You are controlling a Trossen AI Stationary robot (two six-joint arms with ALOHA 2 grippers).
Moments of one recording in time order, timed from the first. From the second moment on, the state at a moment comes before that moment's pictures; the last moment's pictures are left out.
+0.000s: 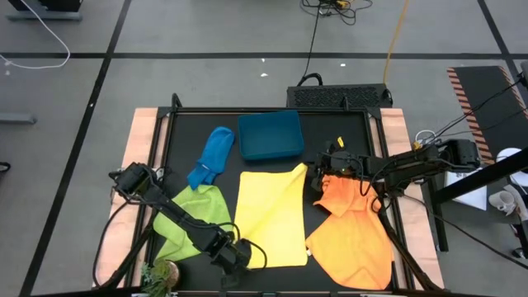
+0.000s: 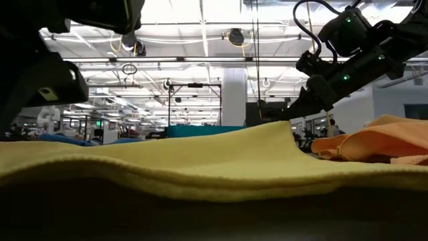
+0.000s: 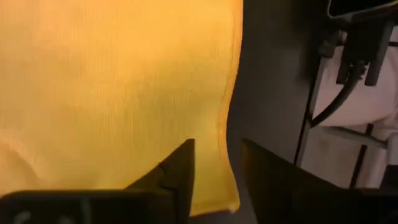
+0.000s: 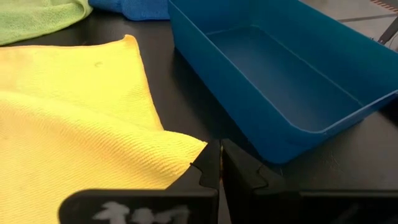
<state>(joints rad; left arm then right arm) -0.62 1.95 1.30 -0.47 0.14 -0.87 -0.12 1.23 0.29 0.42 0.26 0.07</state>
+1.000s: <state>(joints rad) -0.13 1.66 0.87 -0.23 -0.21 -0.65 -0.12 1.23 0.29 0.43 0.20 0.09</state>
